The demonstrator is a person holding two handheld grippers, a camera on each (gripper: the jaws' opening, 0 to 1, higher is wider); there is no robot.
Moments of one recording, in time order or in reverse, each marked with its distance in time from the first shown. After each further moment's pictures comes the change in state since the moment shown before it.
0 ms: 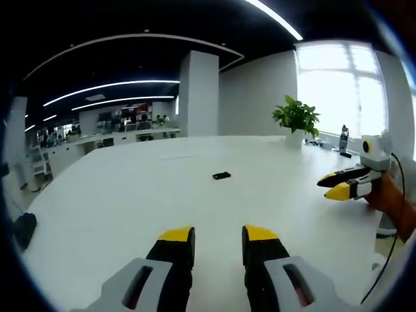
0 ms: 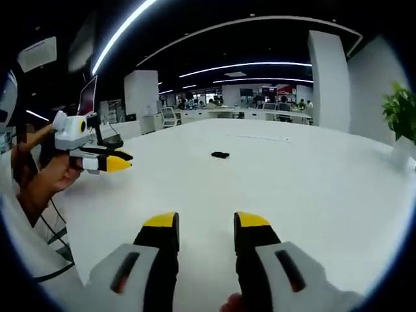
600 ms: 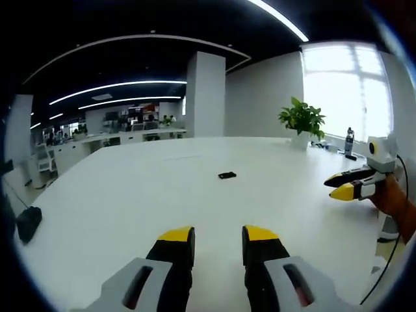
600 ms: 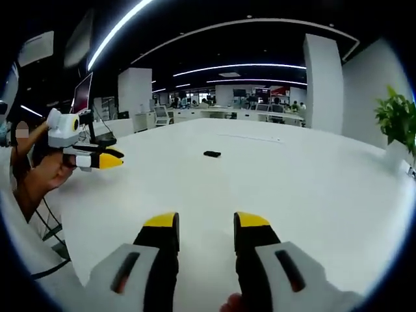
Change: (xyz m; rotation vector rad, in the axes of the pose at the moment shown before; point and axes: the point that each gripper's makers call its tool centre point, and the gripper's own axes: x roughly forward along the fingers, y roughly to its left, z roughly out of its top) left arm -0.007 0.004 0.000 -0.021 -0.014 0.038; right arm -0.002 -0.009 -0.001 -0.026 0.013 -0.052
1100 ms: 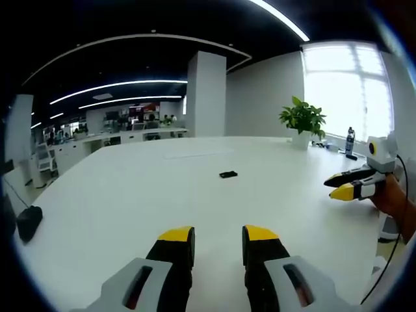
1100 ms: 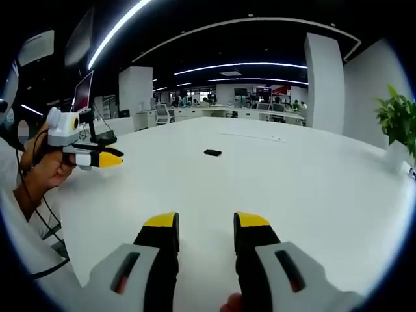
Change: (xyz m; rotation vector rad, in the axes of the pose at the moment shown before) left arm 0.000 0.001 -0.001 0.000 0.004 0.006; right arm 0.002 -0.001 -0.001 -0.003 0.005 0.005
